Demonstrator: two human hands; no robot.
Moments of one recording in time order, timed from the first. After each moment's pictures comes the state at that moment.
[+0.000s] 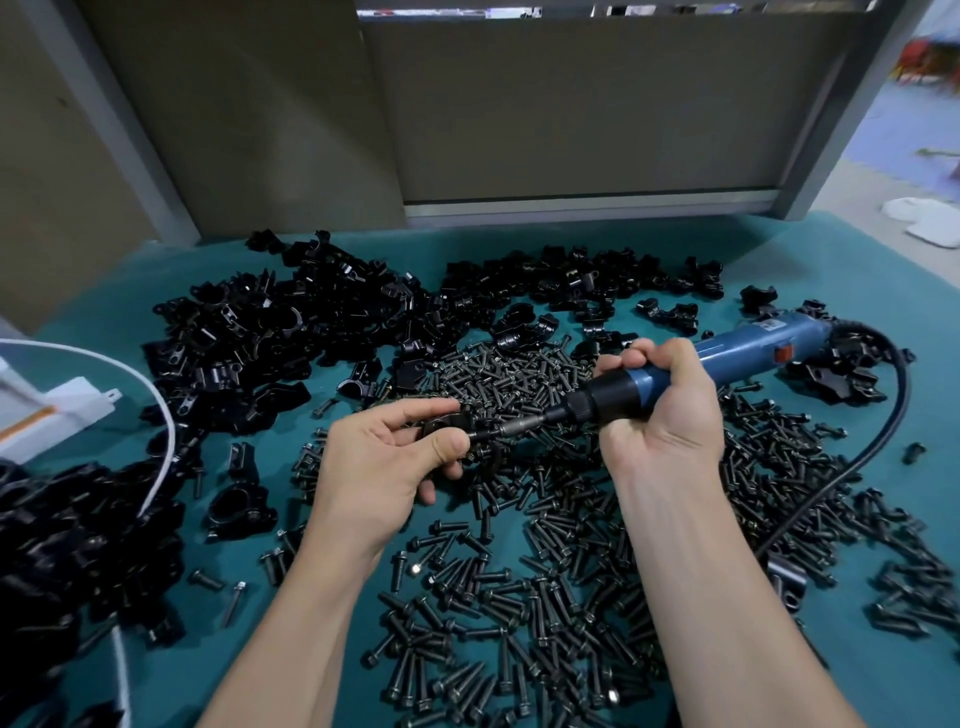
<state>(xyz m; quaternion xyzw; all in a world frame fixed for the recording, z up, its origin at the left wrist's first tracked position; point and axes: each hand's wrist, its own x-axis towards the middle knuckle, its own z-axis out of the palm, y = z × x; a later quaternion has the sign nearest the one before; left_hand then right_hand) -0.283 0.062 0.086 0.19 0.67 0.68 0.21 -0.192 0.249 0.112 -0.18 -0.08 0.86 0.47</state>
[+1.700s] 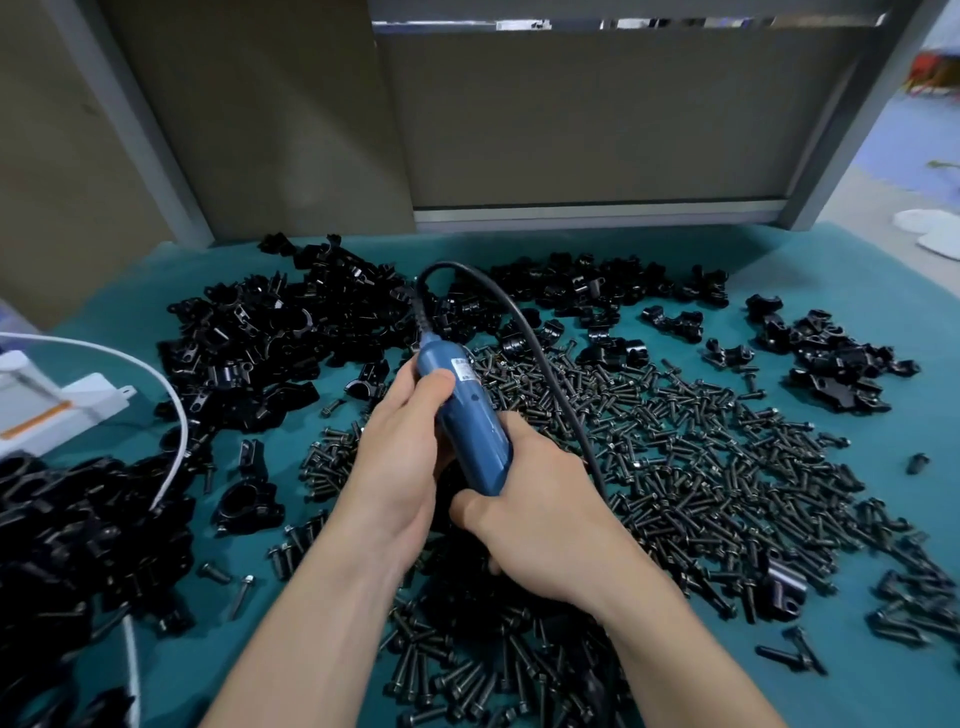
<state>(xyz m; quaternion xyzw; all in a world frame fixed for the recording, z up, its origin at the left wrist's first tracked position) -0.270 0.085 0.104 0.09 0.59 0.76 0.26 -0.169 0.167 0.107 -0.24 -0.84 0.47 0.05</state>
